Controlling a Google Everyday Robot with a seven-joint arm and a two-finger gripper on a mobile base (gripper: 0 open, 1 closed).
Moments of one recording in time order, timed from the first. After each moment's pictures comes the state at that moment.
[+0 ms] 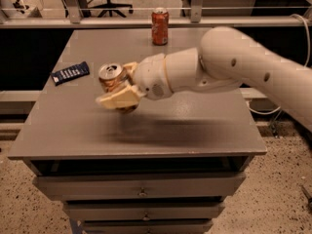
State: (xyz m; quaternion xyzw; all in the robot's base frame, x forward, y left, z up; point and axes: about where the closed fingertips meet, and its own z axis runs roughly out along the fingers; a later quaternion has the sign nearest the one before) arm 0.515 0.095 0.909 -0.56 0.60 0.36 0.45
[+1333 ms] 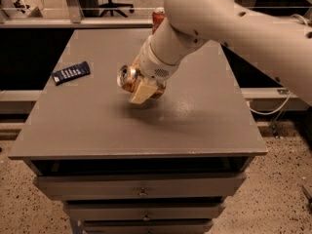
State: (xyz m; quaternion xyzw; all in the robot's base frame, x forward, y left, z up) arm 0.572 0.035 0.870 -0.72 0.63 0.08 0.28
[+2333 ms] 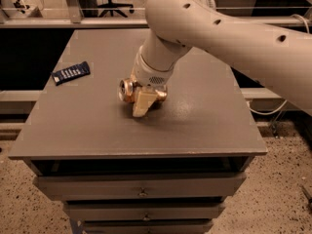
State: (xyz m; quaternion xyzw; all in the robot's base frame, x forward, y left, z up) arm 0.570 0.035 0.843 -0.75 0.62 0.05 0.23
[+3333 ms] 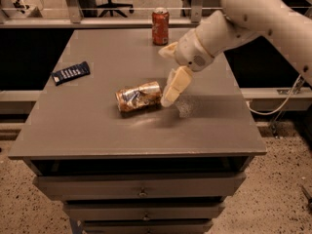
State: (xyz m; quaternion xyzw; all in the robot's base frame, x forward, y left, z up) arm 0.592 -0.025 0.879 -0.66 0.65 0.24 0.30
